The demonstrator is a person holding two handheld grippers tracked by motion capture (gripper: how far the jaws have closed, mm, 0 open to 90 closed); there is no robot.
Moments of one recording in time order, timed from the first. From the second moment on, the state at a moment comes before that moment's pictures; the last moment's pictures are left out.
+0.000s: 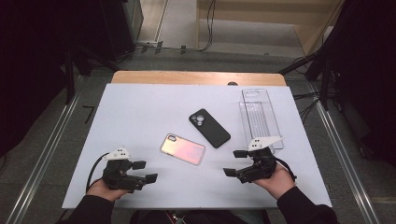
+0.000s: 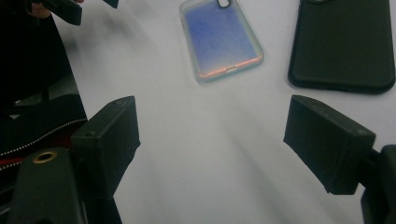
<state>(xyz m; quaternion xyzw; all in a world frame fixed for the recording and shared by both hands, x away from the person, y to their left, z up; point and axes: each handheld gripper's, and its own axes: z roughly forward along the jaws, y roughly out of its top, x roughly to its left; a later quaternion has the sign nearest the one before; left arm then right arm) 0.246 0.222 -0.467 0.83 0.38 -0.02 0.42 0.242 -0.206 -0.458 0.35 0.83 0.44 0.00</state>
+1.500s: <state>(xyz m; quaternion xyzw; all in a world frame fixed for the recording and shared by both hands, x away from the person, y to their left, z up) 0.247 0.223 -0.468 0.83 0.38 -0.03 0.42 0.292 -0.139 -0.451 0.31 0.85 0.43 0.00</state>
